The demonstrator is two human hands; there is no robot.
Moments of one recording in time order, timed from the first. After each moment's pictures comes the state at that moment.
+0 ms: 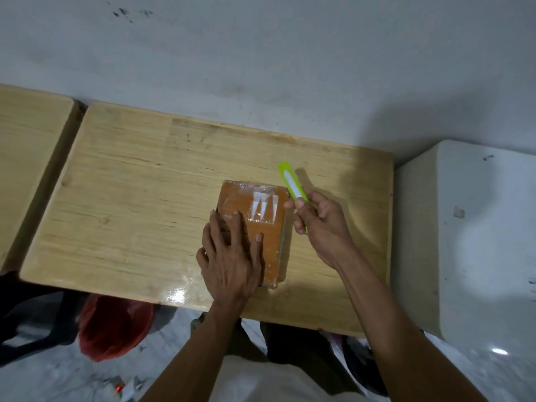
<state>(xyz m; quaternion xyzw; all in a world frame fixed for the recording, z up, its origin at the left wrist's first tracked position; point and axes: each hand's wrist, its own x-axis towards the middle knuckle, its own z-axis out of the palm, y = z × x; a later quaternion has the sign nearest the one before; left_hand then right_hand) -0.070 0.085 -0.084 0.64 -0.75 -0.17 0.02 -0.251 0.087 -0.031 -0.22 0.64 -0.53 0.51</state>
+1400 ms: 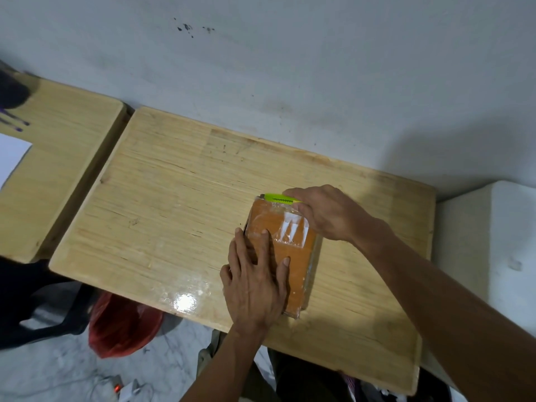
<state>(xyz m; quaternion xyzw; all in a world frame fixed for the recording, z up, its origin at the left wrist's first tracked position) -0.074 0.084 -0.084 0.66 -0.74 -0.16 0.02 -0.269 -0.011 -0.027 -0.71 0.63 -0.05 0.30</state>
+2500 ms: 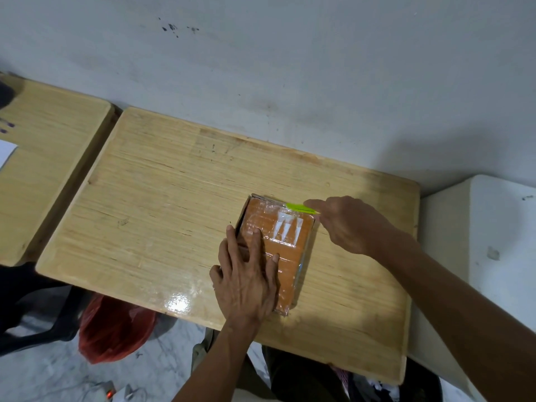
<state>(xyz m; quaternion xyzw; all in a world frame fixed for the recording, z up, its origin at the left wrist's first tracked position) -0.074 0.088 -0.091 0.66 -0.74 -0.14 0.00 -0.306 0.038 -0.013 -0.76 0.62 -0.03 0.22</state>
